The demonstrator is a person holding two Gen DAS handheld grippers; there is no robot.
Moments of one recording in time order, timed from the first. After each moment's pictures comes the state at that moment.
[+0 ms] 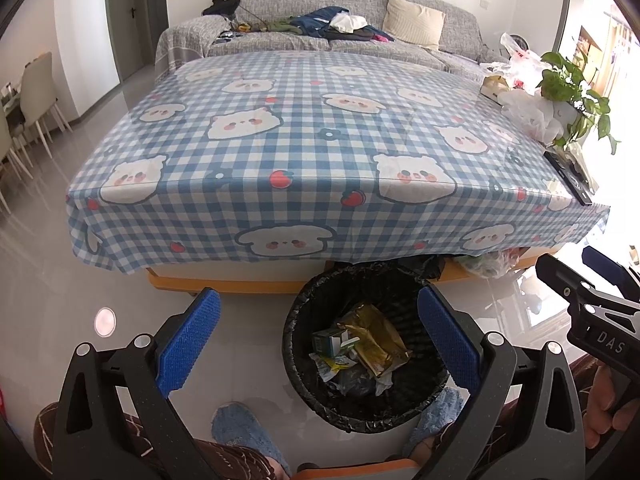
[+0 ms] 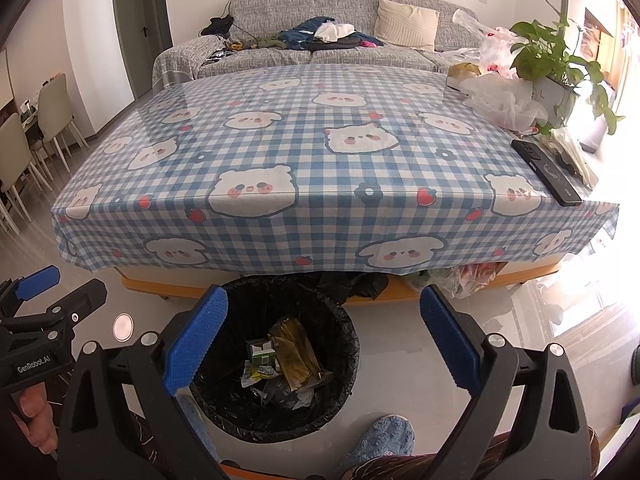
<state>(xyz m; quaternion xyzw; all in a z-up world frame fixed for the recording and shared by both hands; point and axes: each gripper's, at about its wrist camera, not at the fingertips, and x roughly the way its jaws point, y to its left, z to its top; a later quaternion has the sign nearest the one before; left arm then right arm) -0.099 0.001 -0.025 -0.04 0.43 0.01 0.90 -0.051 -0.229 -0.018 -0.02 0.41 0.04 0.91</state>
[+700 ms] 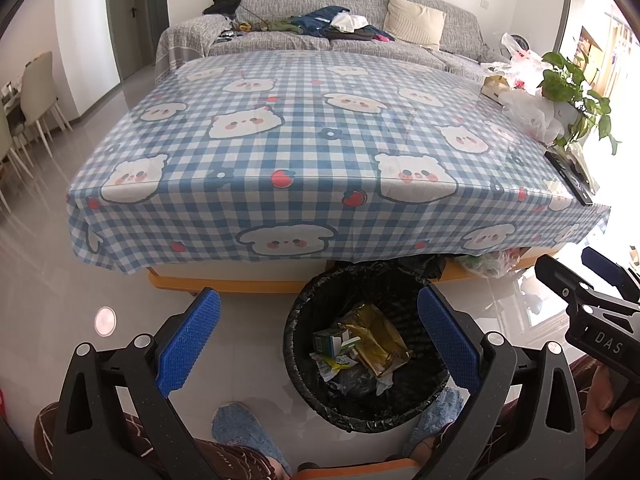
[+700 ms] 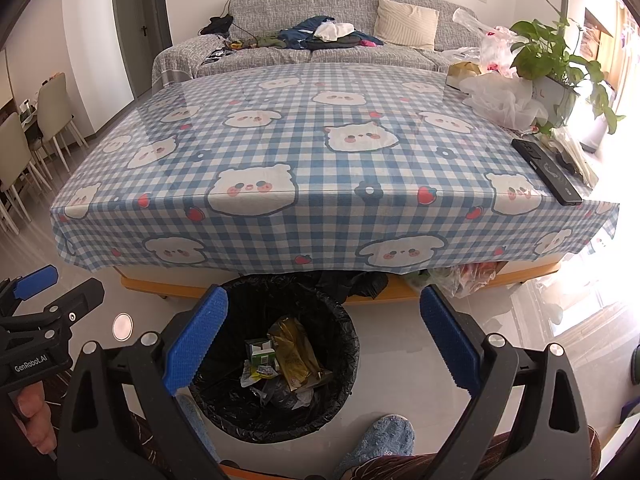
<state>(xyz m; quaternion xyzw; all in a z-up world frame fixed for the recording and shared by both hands) -0.099 0.001 -0.025 -0.04 0.43 0.01 0.90 -0.050 -0.229 -0.018 -0.02 0.41 0.04 0.91</state>
